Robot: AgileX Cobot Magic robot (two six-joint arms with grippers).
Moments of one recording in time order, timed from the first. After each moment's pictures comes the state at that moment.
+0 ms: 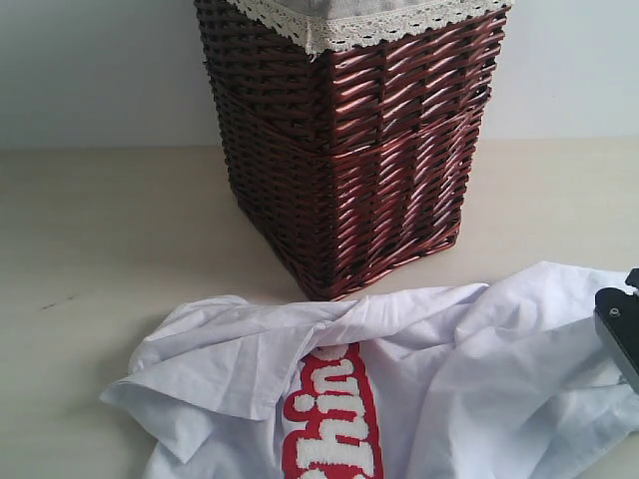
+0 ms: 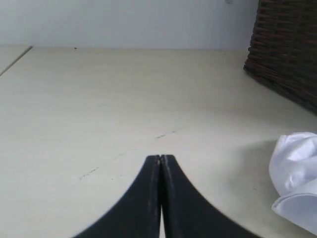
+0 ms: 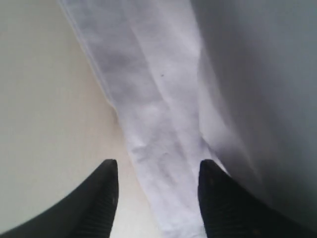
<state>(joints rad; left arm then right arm) -0.06 0.01 0.00 0.12 0.37 -0.17 -0.10 1.67 -0.72 0.03 0.69 -1.77</state>
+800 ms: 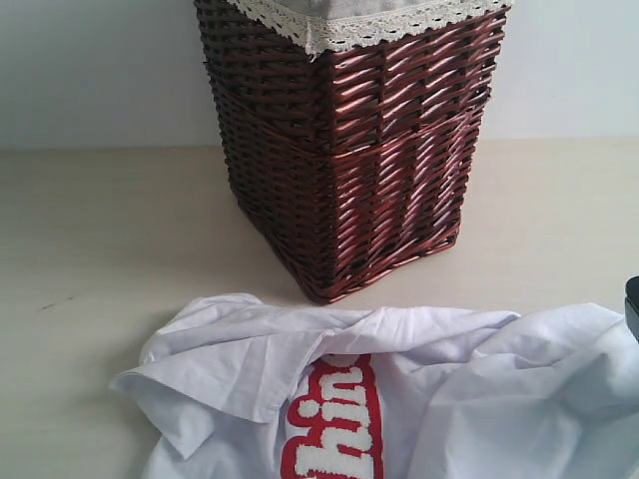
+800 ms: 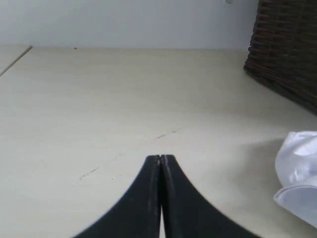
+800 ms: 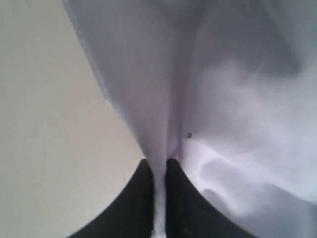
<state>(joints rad) -0.06 0.01 0.00 0.12 0.37 -0.17 -0.10 1.51 -0.72 0.02 0.92 -1.71</state>
